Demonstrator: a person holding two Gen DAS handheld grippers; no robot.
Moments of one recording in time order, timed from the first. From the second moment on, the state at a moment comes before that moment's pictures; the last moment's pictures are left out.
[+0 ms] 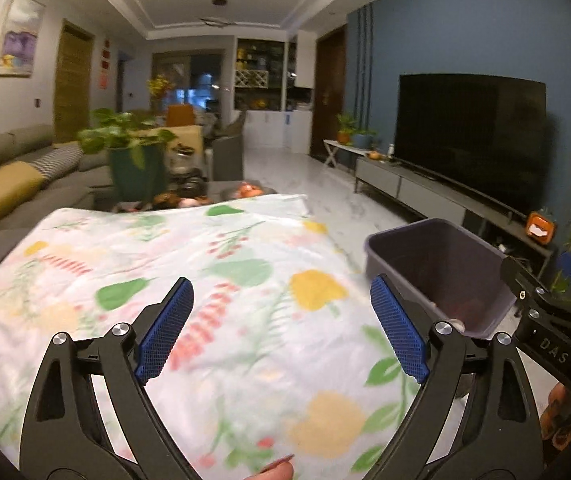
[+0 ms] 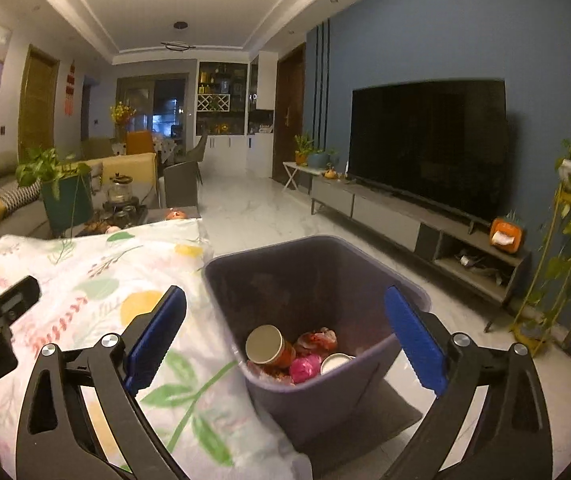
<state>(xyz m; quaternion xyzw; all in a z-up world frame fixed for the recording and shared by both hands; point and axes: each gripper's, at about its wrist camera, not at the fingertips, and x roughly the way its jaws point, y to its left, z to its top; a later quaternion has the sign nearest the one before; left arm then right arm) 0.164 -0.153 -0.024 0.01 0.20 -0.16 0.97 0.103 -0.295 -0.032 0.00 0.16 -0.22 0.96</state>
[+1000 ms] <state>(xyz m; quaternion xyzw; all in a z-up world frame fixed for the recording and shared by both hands) 0.010 -0.037 -0.026 -0.01 0.19 -0.13 0.97 -0.032 -0.187 -0.025 0.01 0.16 -0.15 0.98</state>
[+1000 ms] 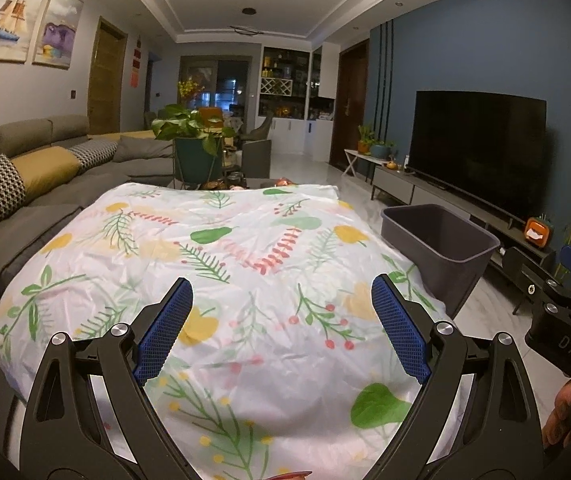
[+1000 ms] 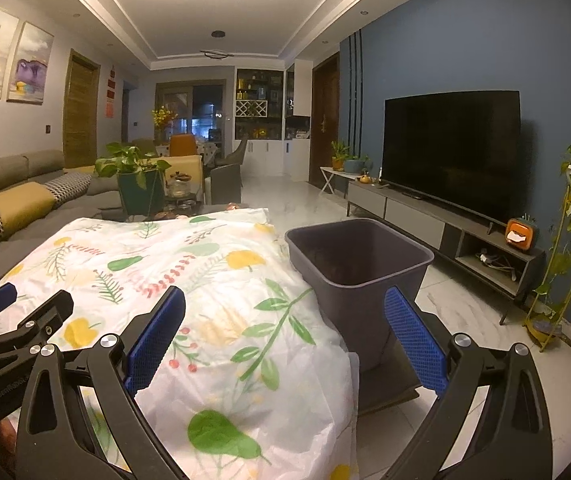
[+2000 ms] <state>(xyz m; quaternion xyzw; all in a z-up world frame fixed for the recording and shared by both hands) -0.004 -0.034 -0.020 -0.01 0.17 -0.14 0.97 -0.046 -0.179 -0.018 0.02 0.14 -0.15 0.98</state>
